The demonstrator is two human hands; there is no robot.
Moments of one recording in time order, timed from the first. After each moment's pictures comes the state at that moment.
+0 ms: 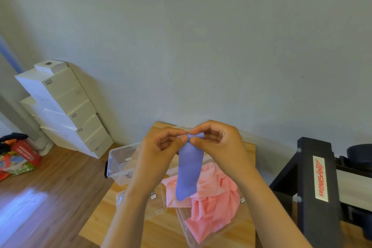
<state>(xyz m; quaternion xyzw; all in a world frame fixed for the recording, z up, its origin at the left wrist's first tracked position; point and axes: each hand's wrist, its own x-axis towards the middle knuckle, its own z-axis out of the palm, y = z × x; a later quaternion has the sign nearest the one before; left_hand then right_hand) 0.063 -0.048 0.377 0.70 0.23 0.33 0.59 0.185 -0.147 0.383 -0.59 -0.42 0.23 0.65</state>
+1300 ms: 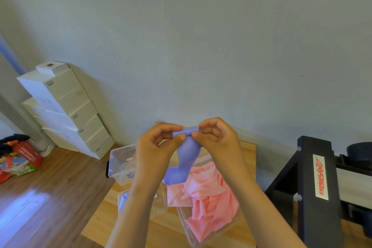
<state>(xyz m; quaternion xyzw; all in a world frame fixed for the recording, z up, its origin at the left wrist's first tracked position) 0.063 -0.052 0.378 0.68 0.29 0.40 0.55 0.178 -0.141 0.371 -0.57 -0.32 0.23 0.72</state>
